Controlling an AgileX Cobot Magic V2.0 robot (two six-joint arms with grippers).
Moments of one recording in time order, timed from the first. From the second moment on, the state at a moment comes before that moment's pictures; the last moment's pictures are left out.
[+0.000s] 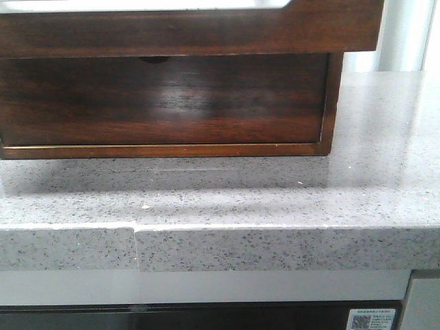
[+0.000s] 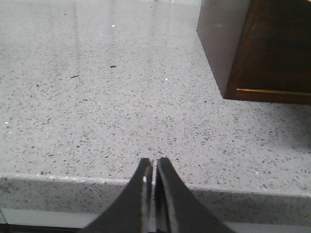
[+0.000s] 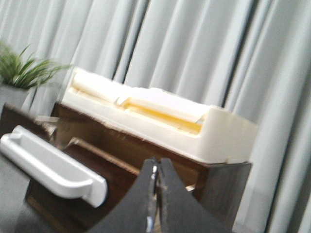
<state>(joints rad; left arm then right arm) -0.01 0.00 0.00 -0.06 0.33 0.00 0.45 0.23 -0.17 -0.28 -0.43 -0.03</state>
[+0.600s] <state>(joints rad) -0.01 0.00 0.00 -0.06 0.33 0.00 0.05 0.22 0.01 -0.08 -0.51 0.09</state>
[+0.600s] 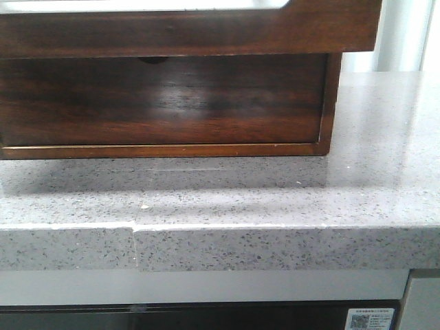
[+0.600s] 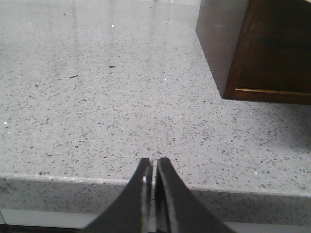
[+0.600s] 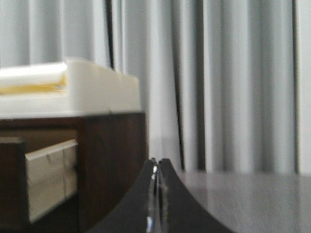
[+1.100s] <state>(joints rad) -0.01 0.00 0.00 -0.06 0.33 0.00 -0.04 0.07 0.01 -0.16 0.13 0.13</state>
